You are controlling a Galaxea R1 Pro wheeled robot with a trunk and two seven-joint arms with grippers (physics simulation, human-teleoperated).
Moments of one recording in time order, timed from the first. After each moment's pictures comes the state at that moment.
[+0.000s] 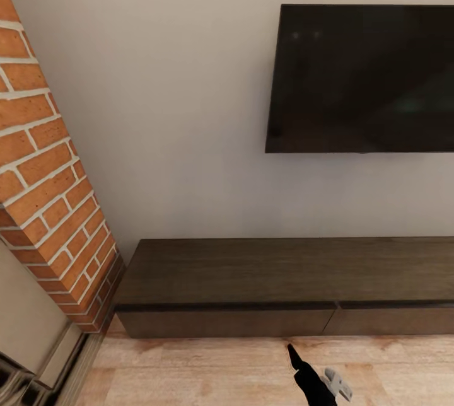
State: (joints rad) left arm 0.01 0.21 -0.05 -0.64 -0.01 0.48 -0.44; right arm -0.01 0.03 0.00 -0.96 -0.88 -0.10 0.24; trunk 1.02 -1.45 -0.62
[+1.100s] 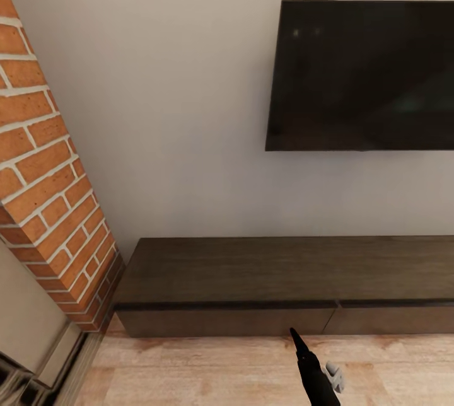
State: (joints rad) left arm 0.01 0.21 -0.05 -0.65 0.01 0.47 -0.46; right arm -0.02 0.02 -0.01 -0.96 -1.21 0.01 0.51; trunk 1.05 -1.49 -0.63
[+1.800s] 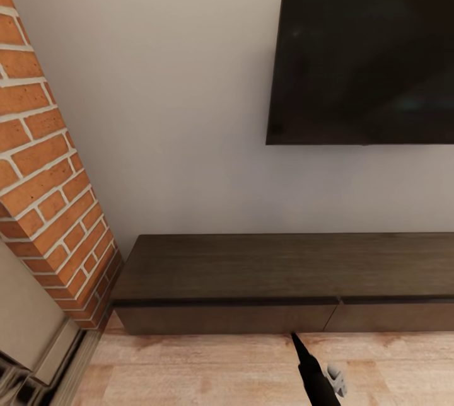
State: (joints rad) left arm 0.03 0.21 -0.05 -0.63 -0.01 0.48 -0.46; right arm -0.02 0.01 0.00 -0.93 -1.19 -0.02 0.49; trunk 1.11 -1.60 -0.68
